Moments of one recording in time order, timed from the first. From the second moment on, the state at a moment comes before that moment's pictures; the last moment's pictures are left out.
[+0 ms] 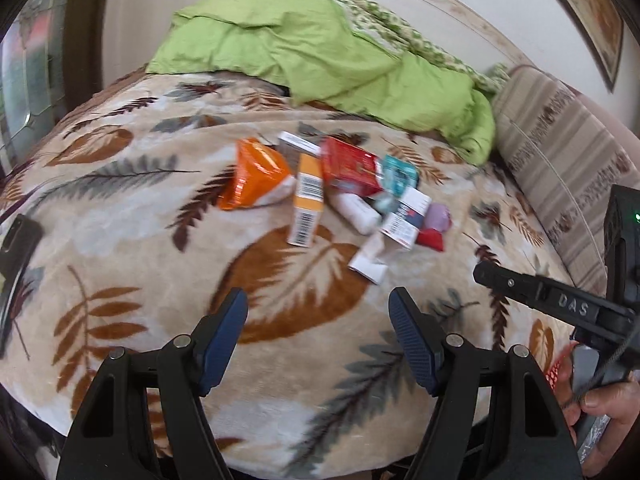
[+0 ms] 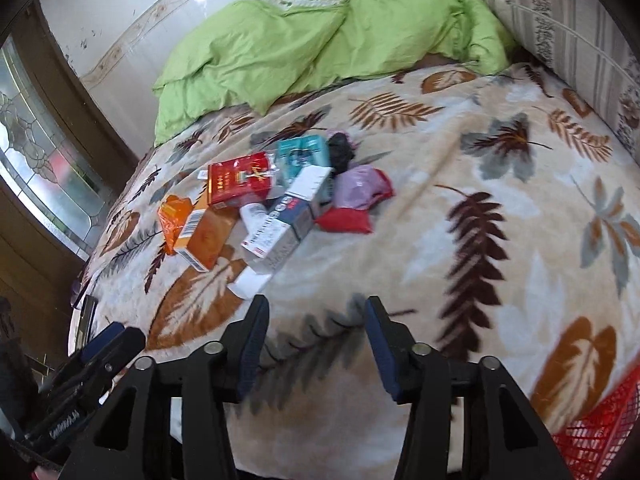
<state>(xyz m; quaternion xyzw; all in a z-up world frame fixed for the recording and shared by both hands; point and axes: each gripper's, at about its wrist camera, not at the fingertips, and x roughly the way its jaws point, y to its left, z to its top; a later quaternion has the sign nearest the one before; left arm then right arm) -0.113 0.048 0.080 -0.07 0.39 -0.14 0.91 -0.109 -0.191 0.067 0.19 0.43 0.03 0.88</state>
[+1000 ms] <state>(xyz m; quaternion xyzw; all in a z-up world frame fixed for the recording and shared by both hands) -0.024 0.044 0.058 -0.04 0.41 -0.12 0.90 -0.064 -0.189 0.041 0.26 0.43 0.05 0.86</state>
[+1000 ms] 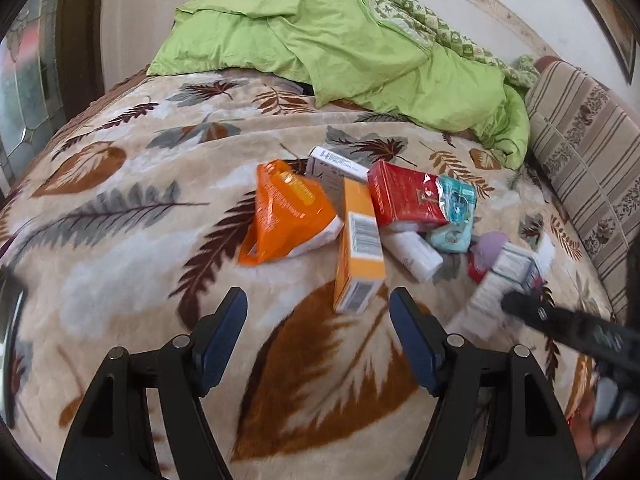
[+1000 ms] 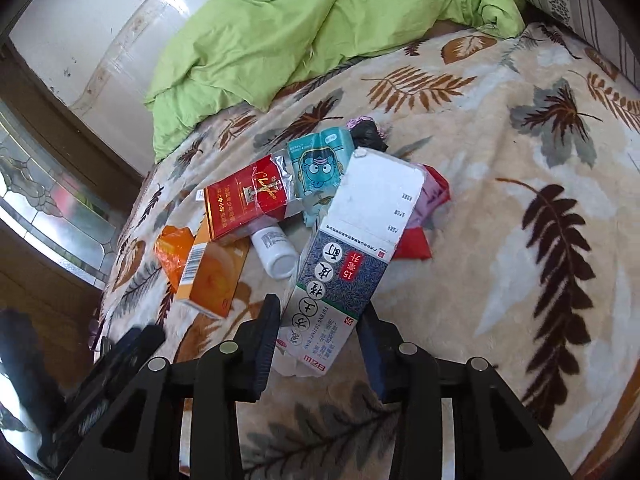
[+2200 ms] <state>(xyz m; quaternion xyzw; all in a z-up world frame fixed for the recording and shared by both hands) -0.060 0.025 0.020 -0.02 0.41 -0.12 0.90 -0.093 -0.179 0.024 0.14 0.49 0.03 0.86</state>
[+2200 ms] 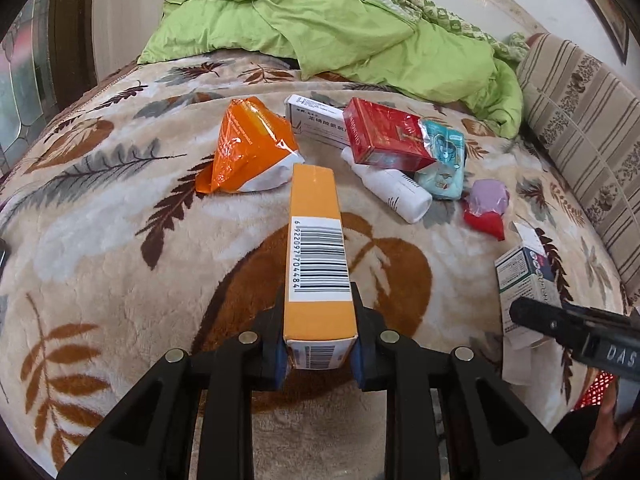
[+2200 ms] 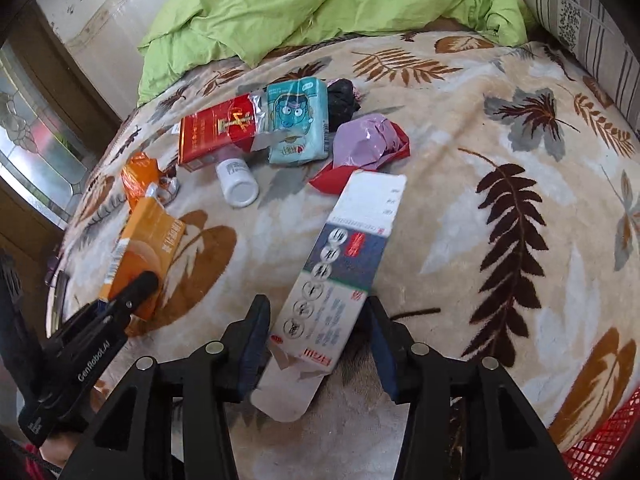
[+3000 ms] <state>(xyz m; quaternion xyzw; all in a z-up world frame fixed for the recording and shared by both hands) -0.069 0.013 0.018 -0.01 0.40 -0.11 0.91 -0.119 -0.172 0.035 0.08 0.40 0.02 0.91</state>
